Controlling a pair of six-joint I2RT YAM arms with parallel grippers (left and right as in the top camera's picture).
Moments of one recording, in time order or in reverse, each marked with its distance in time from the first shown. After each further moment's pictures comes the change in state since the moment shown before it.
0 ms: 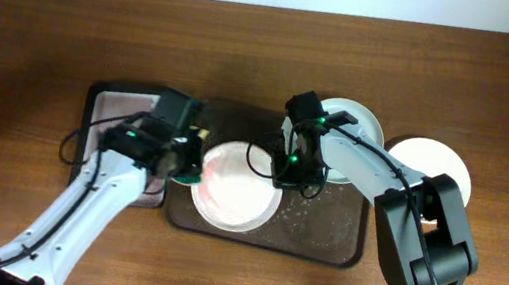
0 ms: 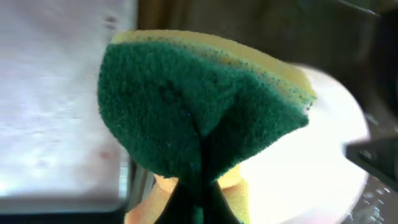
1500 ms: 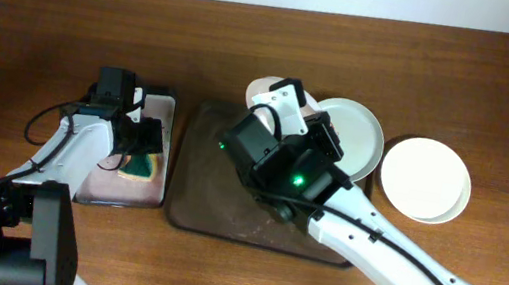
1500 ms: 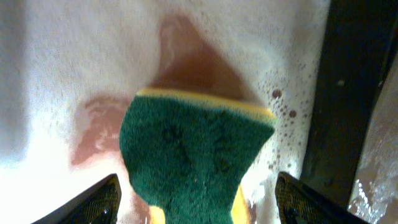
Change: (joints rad) left arm 0.330 0.283 0.000 0.227 0.015 0.318; right arm 0.429 -0.422 0.117 -0.100 1.404 -0.158
